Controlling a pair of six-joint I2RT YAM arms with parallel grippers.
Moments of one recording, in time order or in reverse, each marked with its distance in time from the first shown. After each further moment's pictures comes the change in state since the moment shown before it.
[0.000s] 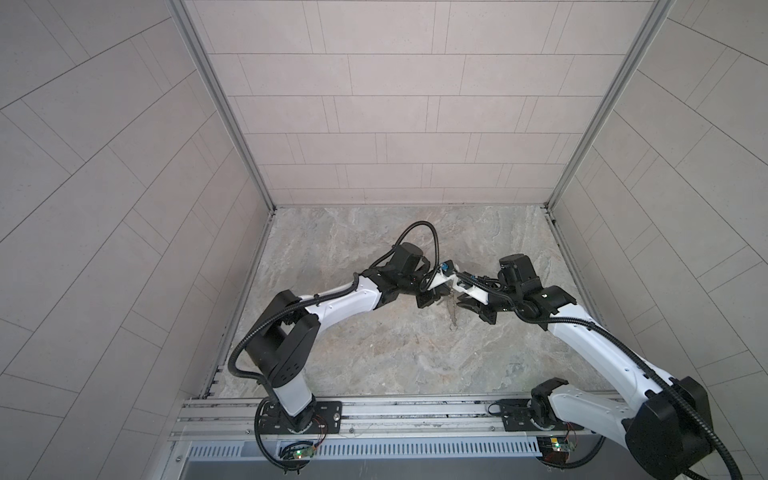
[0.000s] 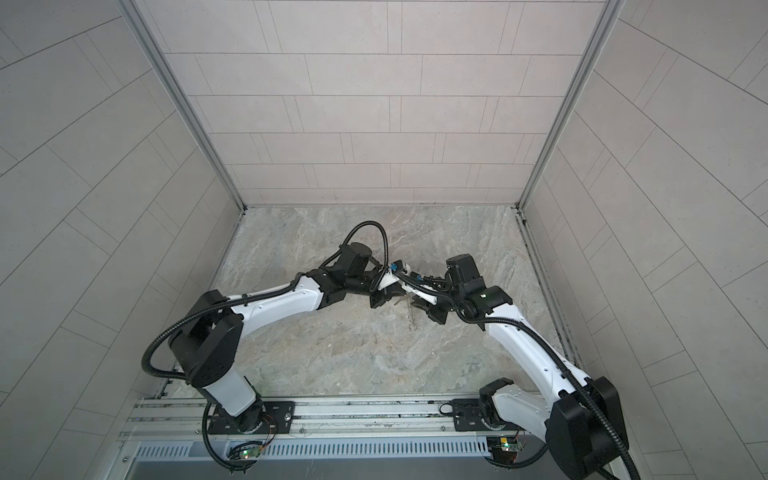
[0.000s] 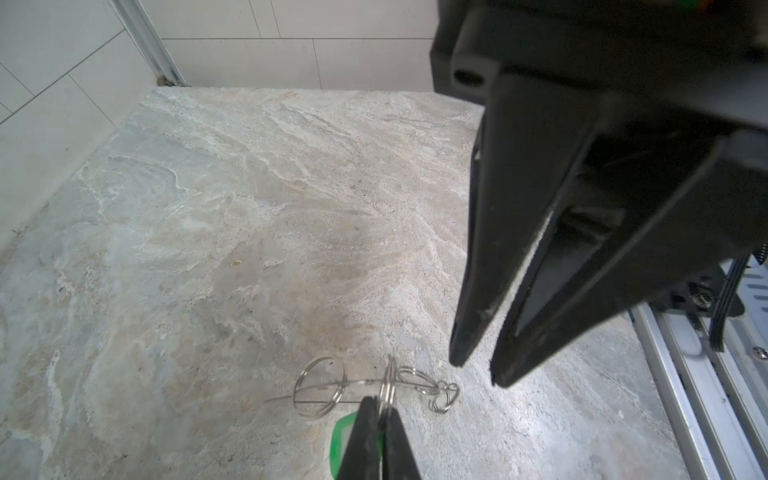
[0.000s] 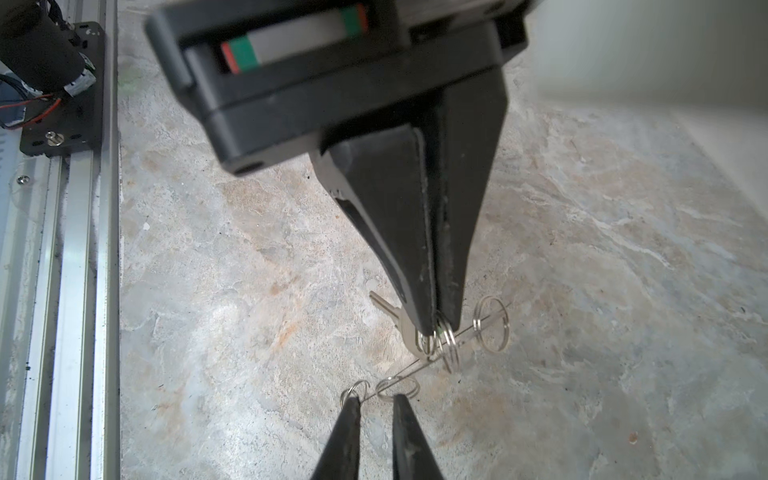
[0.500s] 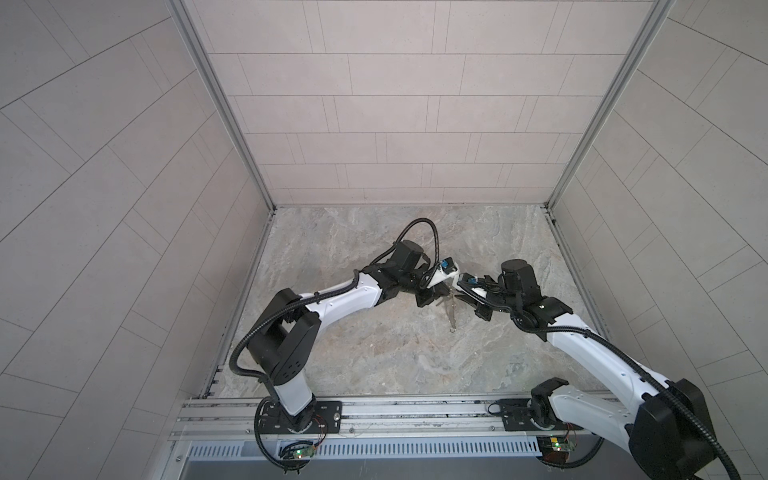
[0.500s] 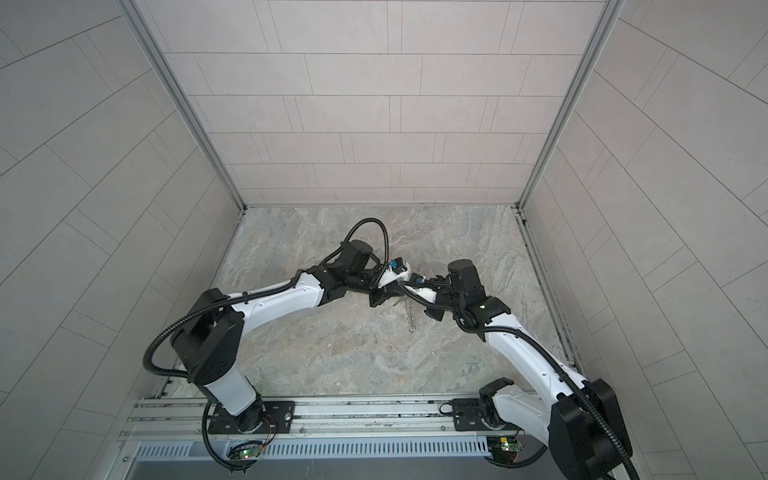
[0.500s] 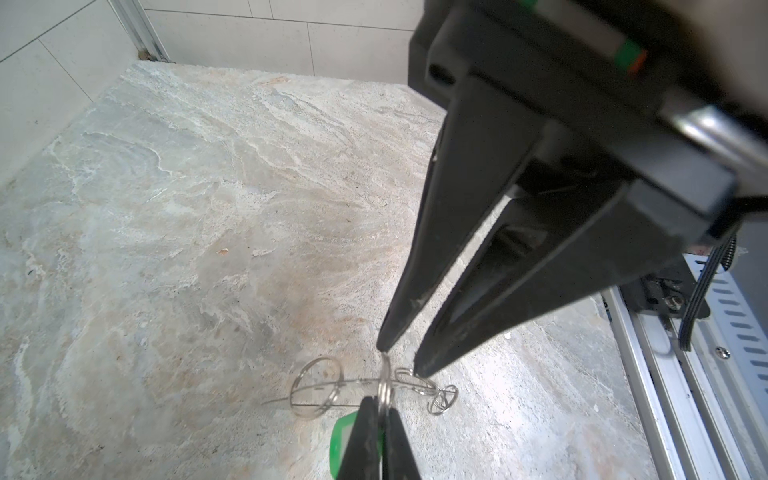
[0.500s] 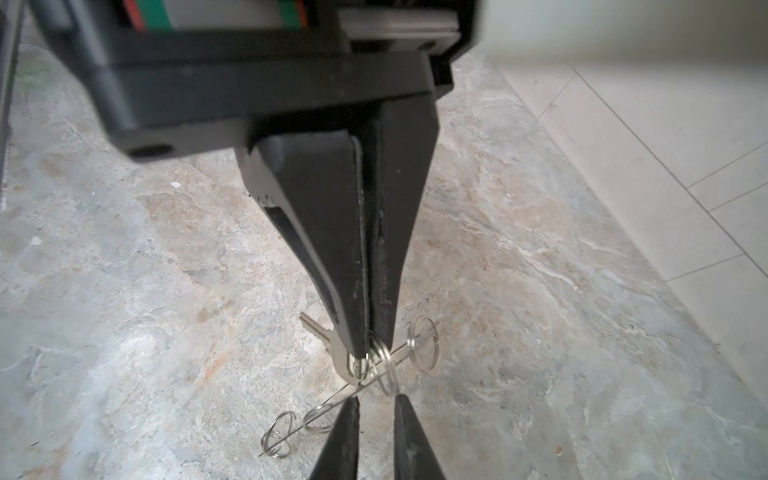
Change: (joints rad) left arm 0.006 0.015 0.034 -0.058 0.030 -0.031; right arm 0.011 -0.050 -0.145 0.303 0.087 0.028
